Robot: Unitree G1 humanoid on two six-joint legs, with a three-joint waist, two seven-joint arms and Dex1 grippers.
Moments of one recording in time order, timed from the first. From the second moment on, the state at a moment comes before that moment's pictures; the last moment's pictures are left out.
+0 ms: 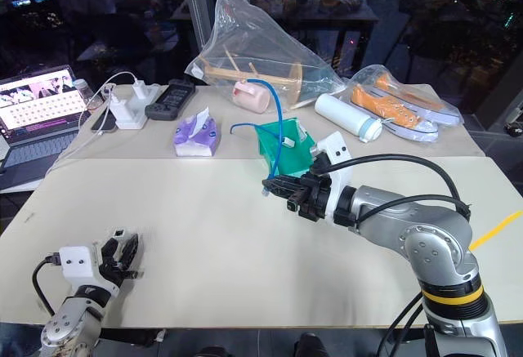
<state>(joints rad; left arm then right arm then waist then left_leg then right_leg) 0.22 0.25 0.35 -0.15 -0.29 0.07 -0.32 -0.53 -0.65 -0.01 -0.51 1.17 1.01 0.20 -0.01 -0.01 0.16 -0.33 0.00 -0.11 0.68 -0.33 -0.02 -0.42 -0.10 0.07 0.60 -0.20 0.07</state>
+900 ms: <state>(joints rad) -0.52 0.43 -0.38 -0.07 -0.25 0.63 -0.91 -0.07 -0.18 -0.13 -0.65 1.29 0.85 -0.47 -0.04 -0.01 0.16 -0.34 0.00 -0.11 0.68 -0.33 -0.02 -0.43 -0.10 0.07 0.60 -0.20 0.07</state>
